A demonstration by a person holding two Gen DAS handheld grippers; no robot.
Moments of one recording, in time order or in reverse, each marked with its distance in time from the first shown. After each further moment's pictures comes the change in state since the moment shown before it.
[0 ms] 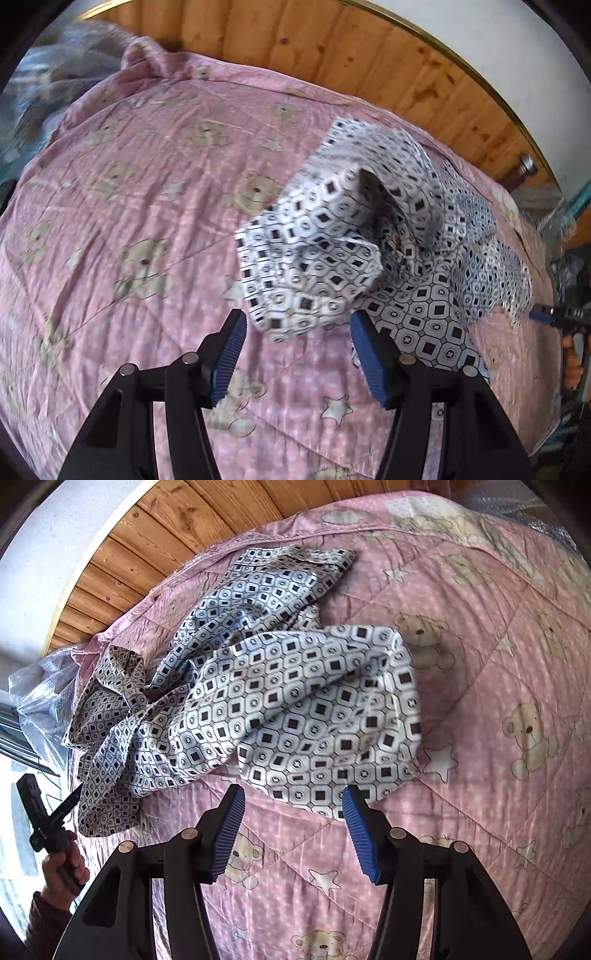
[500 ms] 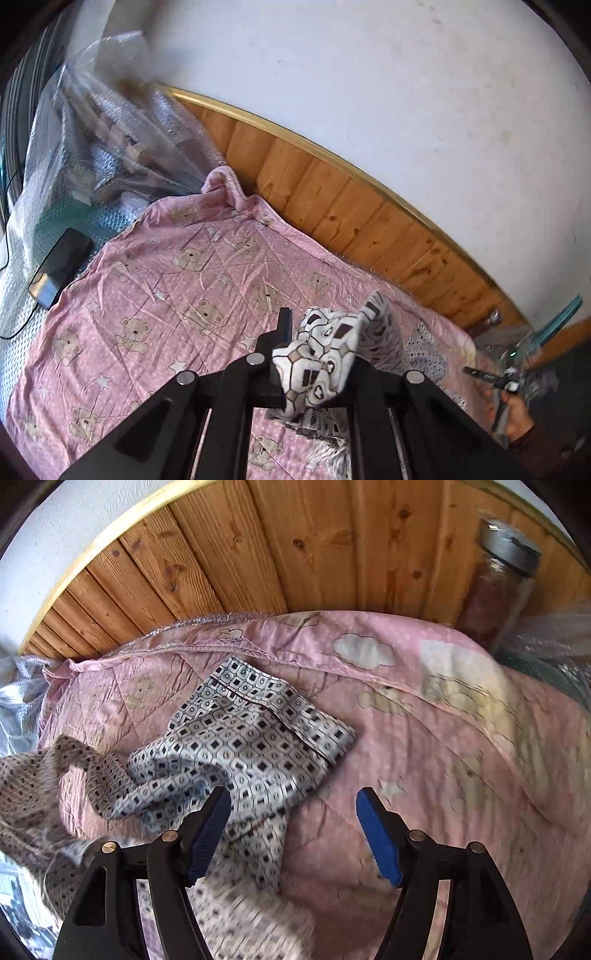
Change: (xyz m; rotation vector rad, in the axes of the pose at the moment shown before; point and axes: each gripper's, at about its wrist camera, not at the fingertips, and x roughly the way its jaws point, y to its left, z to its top) left arm -0.221 0.111 0.103 -0.327 -0.317 -0.064; right arm 0.049 0.007 0.183 -0.222 -0.069 -0.167
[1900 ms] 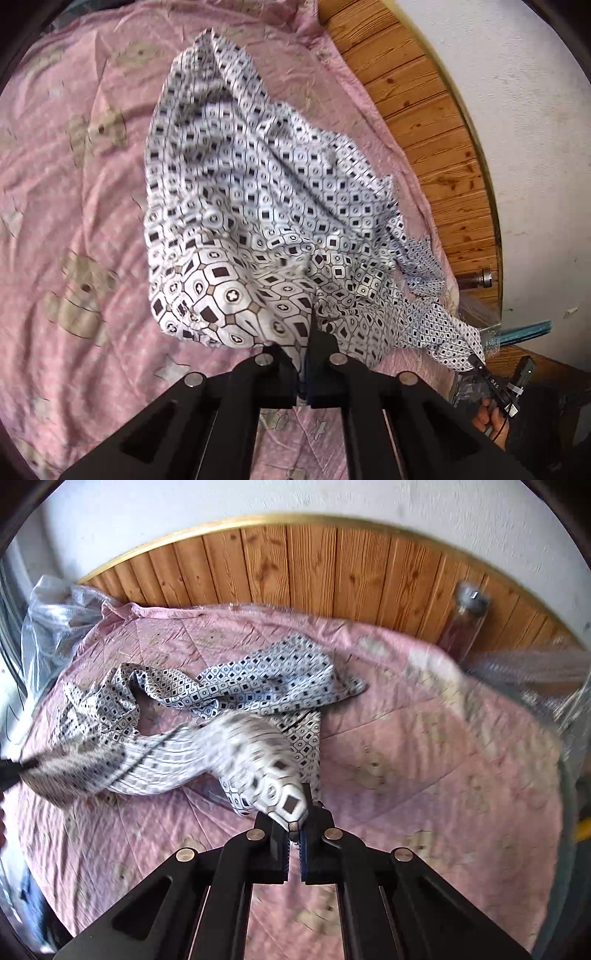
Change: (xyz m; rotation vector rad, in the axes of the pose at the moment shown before) left arm 0.054 0.060 -0.209 -0.312 0.294 -0.109; right arm -0.216 0.053 -0.173 -0.312 -0.191 -0.184
